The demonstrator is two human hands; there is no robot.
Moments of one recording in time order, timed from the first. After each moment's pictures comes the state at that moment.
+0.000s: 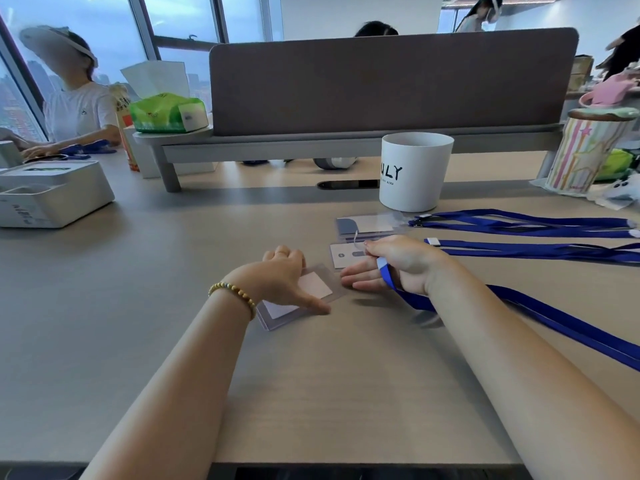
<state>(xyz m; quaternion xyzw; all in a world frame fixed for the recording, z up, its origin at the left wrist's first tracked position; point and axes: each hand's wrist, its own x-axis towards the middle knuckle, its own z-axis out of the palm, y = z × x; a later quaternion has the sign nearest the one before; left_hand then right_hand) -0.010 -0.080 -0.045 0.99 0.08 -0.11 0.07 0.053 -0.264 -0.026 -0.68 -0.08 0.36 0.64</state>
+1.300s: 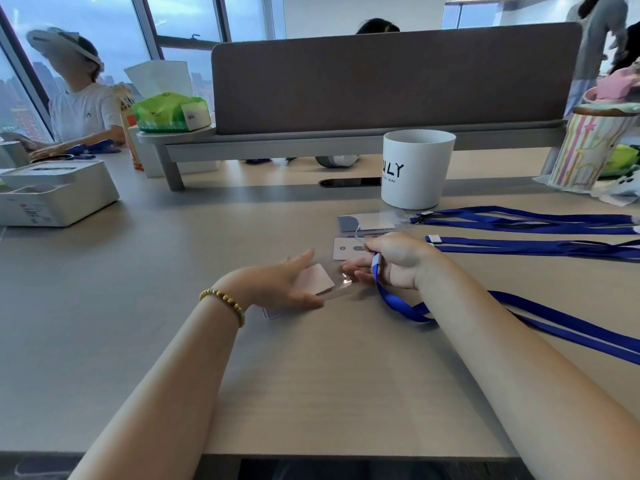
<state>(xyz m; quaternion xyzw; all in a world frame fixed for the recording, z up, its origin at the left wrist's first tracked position) -0.026 -0.079 -0.043 0.97 0.04 -0.16 0.16 0.056 -0.253 -0.032 -0.64 -0.03 0.35 0.68</state>
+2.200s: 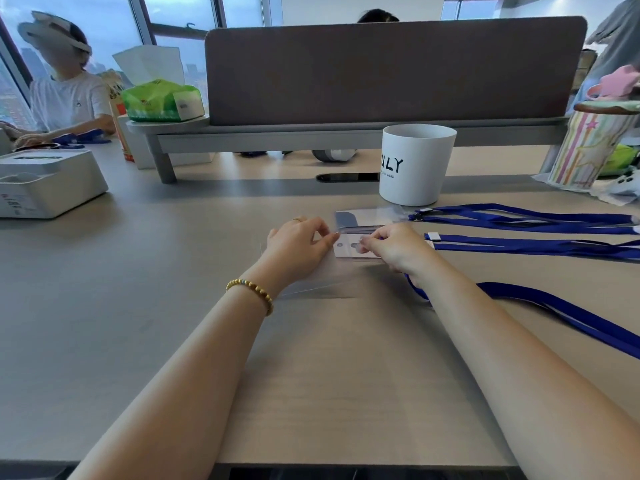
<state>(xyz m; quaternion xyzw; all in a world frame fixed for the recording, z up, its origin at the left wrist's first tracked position) 0.014 -0.103 -0.045 0.97 0.07 0.15 0.18 0.063 -0.262 -0.039 -0.88 -0.17 0.08 0.44</state>
